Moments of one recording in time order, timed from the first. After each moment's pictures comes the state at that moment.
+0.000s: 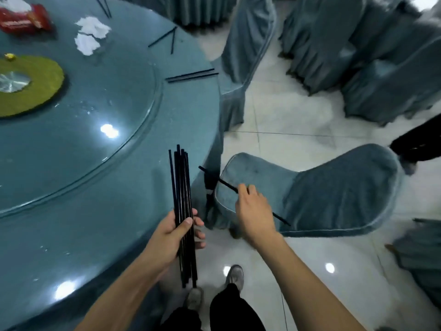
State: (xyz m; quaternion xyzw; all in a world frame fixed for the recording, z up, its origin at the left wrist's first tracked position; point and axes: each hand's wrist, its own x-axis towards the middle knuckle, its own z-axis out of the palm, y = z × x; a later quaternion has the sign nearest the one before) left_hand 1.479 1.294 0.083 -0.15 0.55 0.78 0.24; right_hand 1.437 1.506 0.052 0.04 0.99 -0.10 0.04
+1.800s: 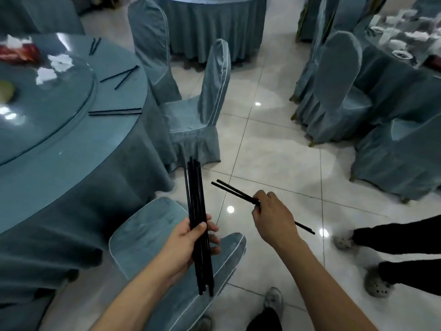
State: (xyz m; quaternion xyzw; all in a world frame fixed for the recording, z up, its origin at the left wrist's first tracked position) left_hand 1.292 1.975 0.120 -0.25 0.50 0.82 0.14; right_hand 1.201 2.177 0.091 -0.06 0.98 -0.19 0.05
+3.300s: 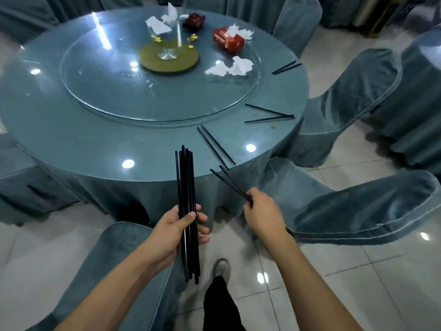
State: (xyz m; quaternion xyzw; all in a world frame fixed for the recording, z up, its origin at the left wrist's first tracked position) left_hand 0.889 1.831 0.107 -0.48 0.32 0.76 -0.30; right_hand 0.666 1.852 0.077 -0.52 0.82 -0.13 0.20
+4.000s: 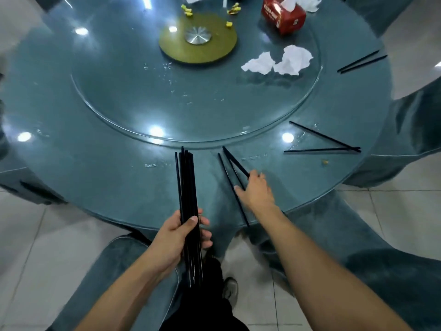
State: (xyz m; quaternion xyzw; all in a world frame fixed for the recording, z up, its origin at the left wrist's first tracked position) left_hand 0.817 1.610 0.061 -0.57 0.24 0.71 -0.34; right_hand 0.605 1.519 -0.028 -0.53 0.79 -0.05 0.30
